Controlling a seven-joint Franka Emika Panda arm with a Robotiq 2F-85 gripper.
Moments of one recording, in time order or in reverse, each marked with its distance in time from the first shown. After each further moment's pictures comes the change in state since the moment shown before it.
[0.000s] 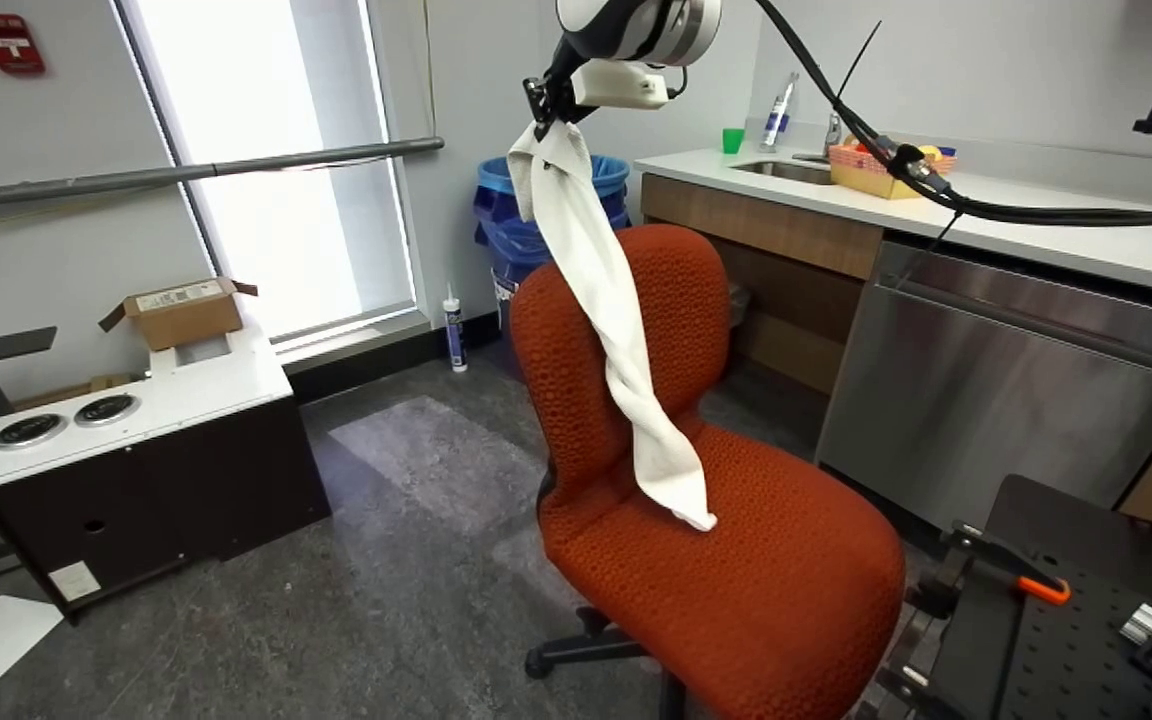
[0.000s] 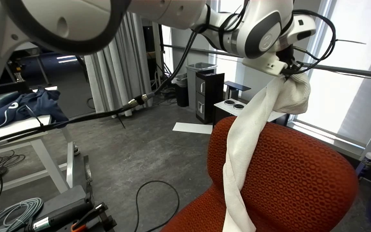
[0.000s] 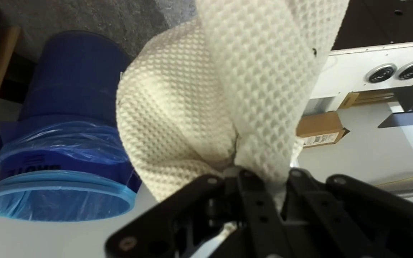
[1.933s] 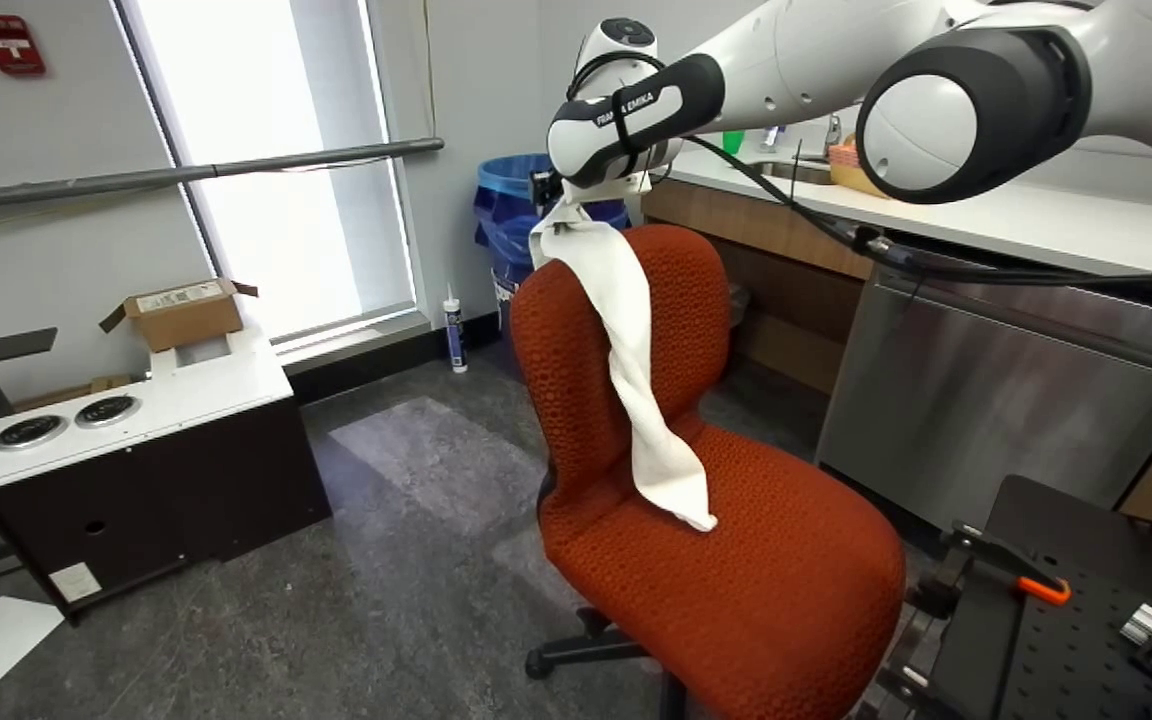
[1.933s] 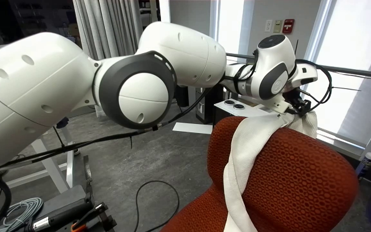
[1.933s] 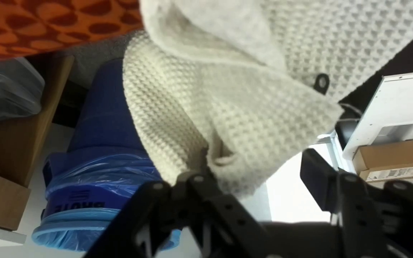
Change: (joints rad) arm 0.035 0.408 -0.141 0.396 -0.072 -0.055 0.172
